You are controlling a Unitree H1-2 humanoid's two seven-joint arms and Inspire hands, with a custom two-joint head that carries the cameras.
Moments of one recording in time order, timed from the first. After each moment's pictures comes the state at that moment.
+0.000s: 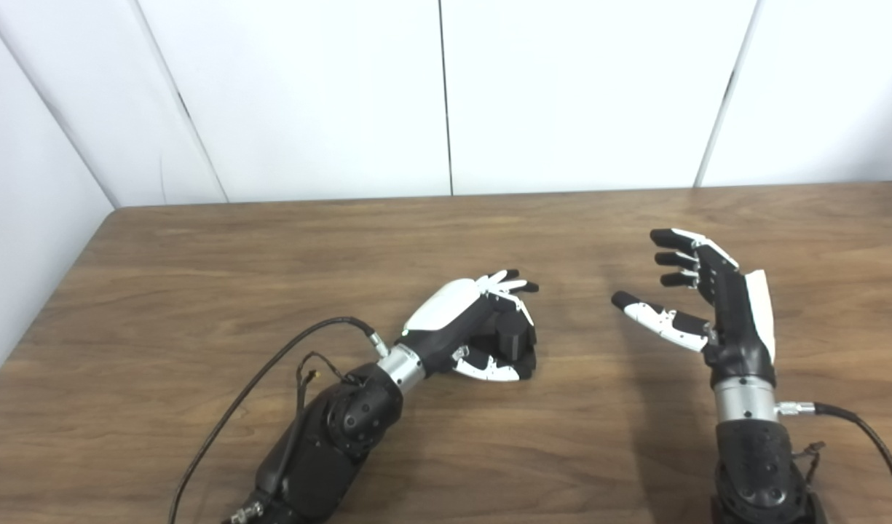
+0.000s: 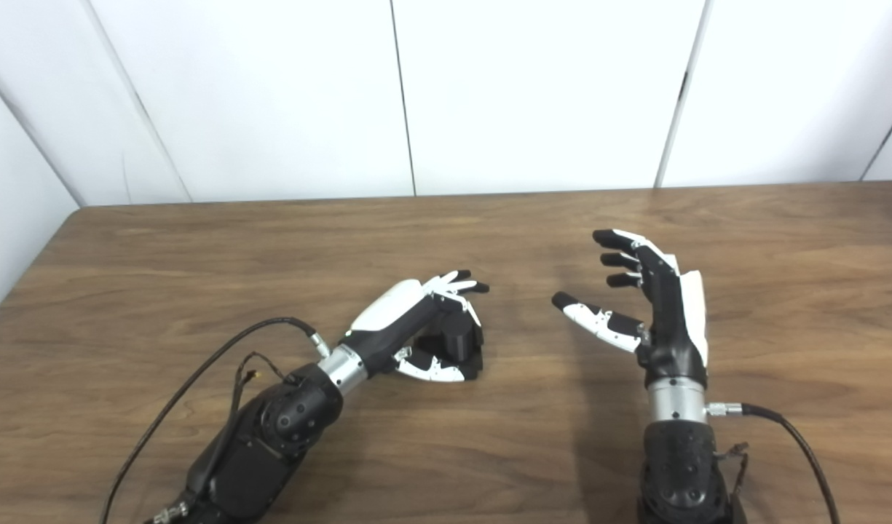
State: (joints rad) left arm -0.41 0.18 -0.40 0.31 0.50 -0.25 -0.15; right arm -0.13 -0.04 -0.01 -0.20 -0.38 0.11 -0.17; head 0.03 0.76
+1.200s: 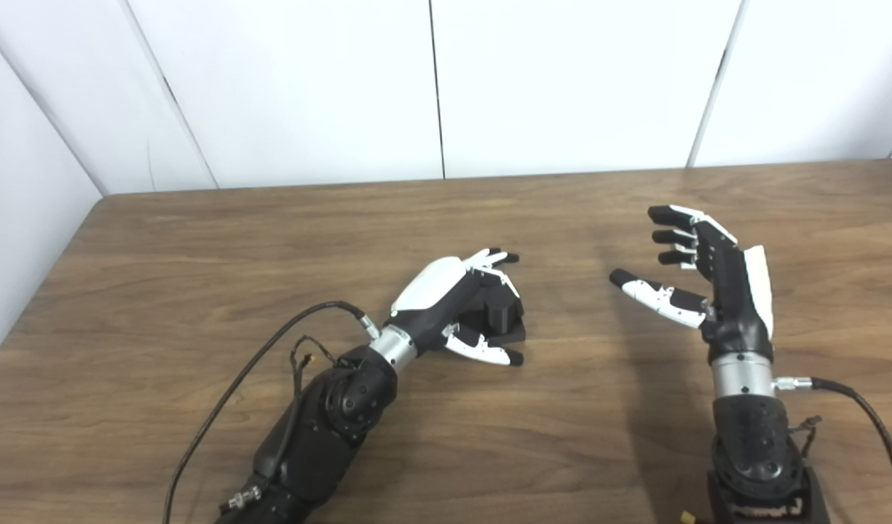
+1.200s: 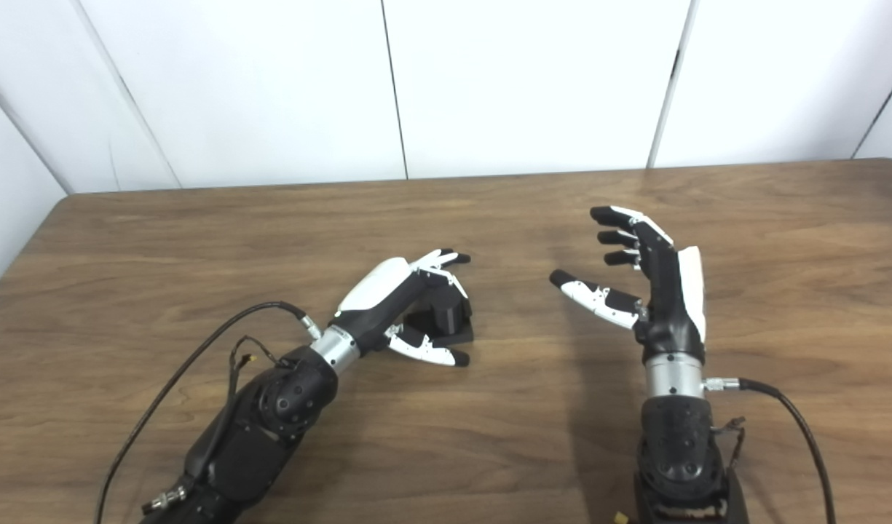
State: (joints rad) left arm -0.41 0.18 -0.39 0.31 0.53 -0.17 -0.11; right arm -0.14 -0.05 -0.01 -0.21 -0.38 0.12 -0.16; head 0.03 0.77
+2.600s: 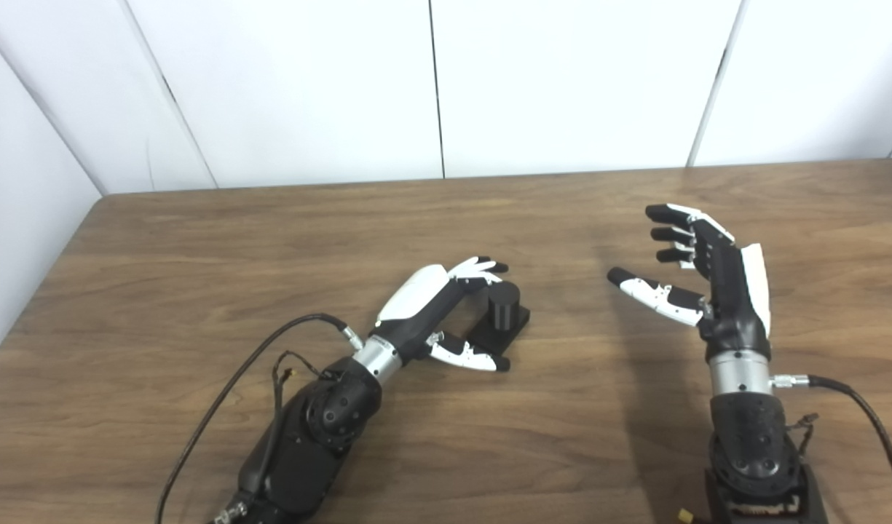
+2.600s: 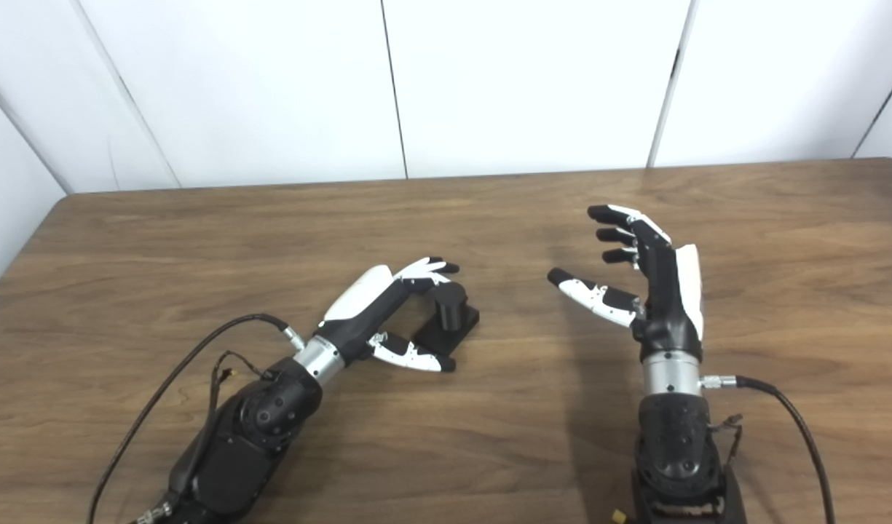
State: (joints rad) left arm -0.37 0.19 -0.34 0.29 0.49 -0.25 -0.12; right arm -0.14 -0.04 -0.01 -0.21 -0.39 0.13 -0.17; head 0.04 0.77
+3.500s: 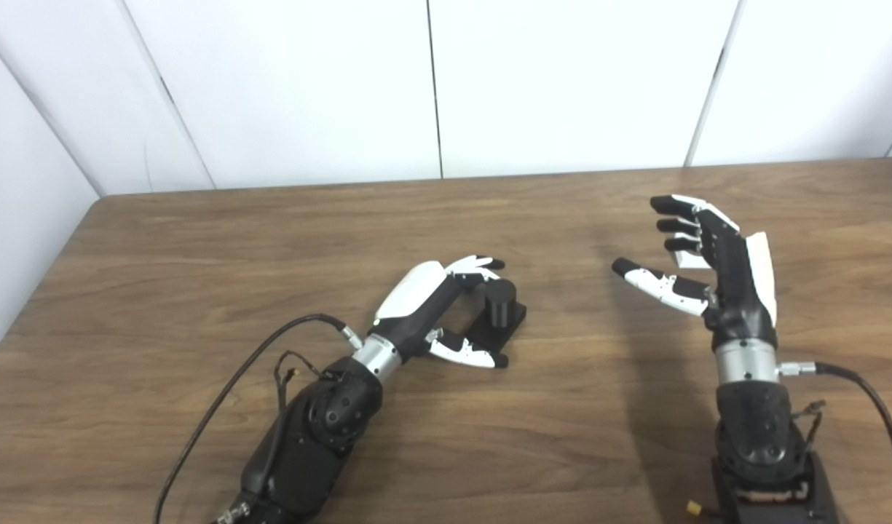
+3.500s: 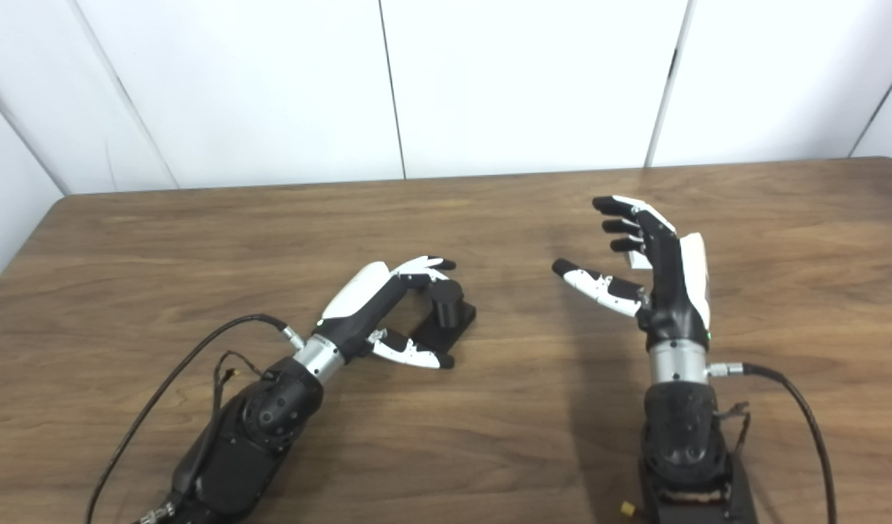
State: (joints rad) left arm -0.37 0.17 -0.33 0.31 0.52 -0.25 -0.08; right arm -0.20 -0.16 -0.01 -0.21 -0.45 0.20 -0.09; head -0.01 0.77
